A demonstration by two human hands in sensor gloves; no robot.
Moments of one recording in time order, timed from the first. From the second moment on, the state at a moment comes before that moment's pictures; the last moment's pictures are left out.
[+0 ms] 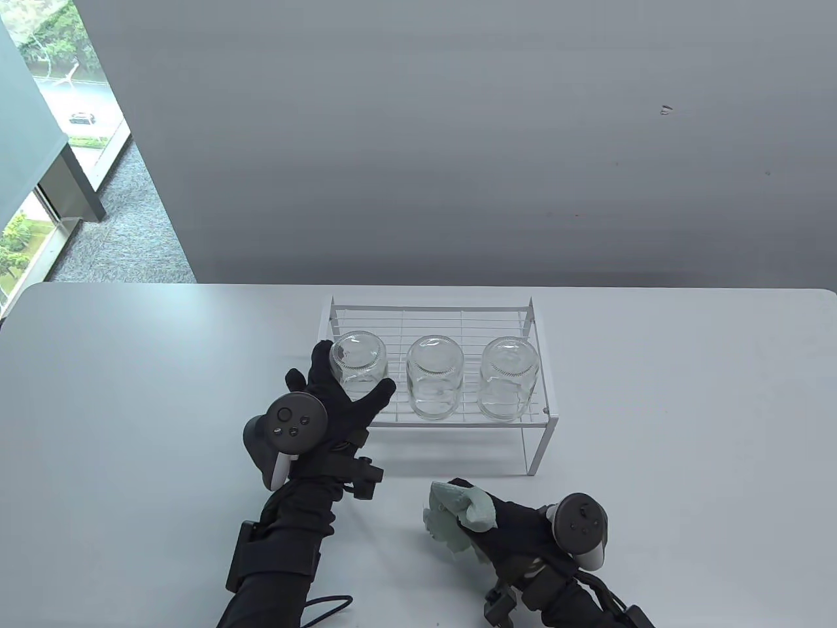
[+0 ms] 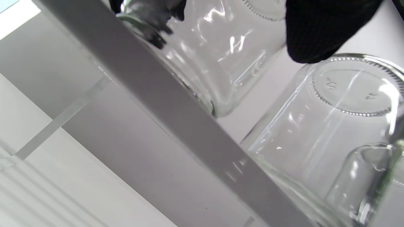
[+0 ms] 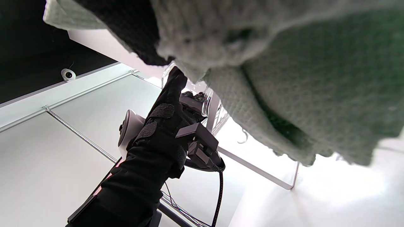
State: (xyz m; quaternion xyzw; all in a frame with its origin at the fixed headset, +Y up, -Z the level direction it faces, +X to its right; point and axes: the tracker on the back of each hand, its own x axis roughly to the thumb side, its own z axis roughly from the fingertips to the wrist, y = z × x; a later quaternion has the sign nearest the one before) left_hand -0.174 -0.661 -0.379 0.19 -0.06 0.38 0.90; right_hand 0.124 -0.750 -0.289 0.30 -0.02 0.75 0.59
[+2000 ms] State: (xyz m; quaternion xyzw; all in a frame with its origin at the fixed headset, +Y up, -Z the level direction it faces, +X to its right) left_hand -0.204 -0.654 -0.310 0.31 -0.20 0.40 0.84; right_hand 0.135 -0.747 -0.290 0.28 -0.03 0.75 0.59
